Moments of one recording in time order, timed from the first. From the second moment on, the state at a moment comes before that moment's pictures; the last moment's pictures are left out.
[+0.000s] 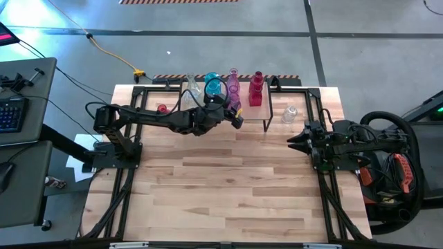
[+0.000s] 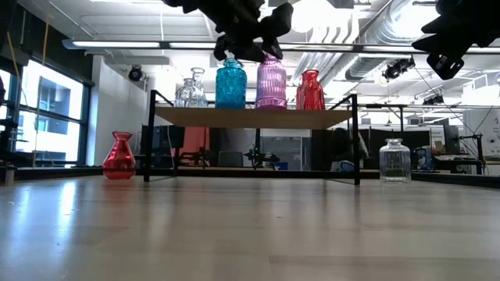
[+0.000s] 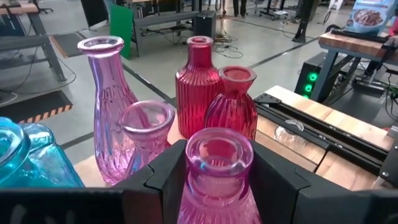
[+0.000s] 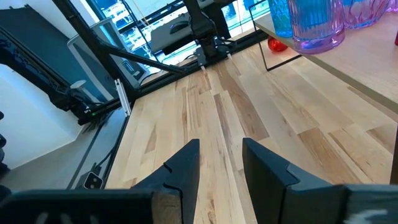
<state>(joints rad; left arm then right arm) 0.08 1.73 1.30 0.12 -0.73 -0.24 0.07 0.16 0.42 -0.49 0.01 0.44</state>
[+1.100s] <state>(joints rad) 0.08 1.73 1.30 0.20 -0.74 -0.20 0.07 0.16 0.42 -0.49 0.01 0.45</state>
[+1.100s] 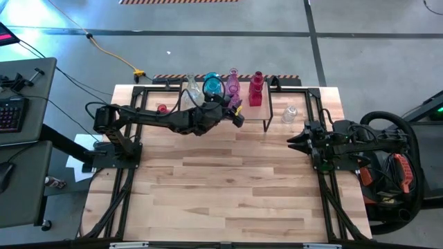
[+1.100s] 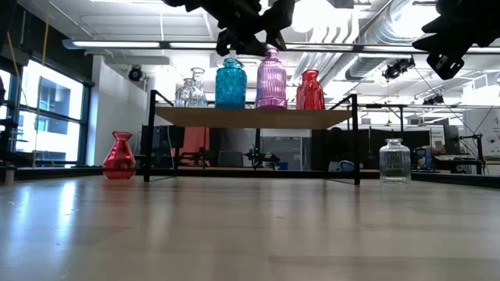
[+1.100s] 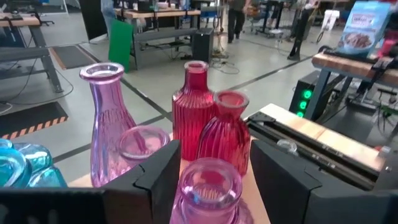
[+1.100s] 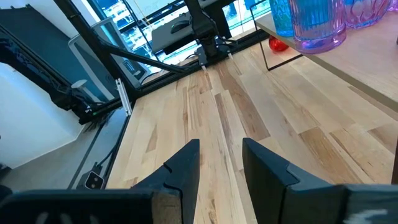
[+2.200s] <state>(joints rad) -0.08 1.45 1.30 0.01 -0.74 0.08 0.07 0.16 0.42 -0.49 0.01 0.44</state>
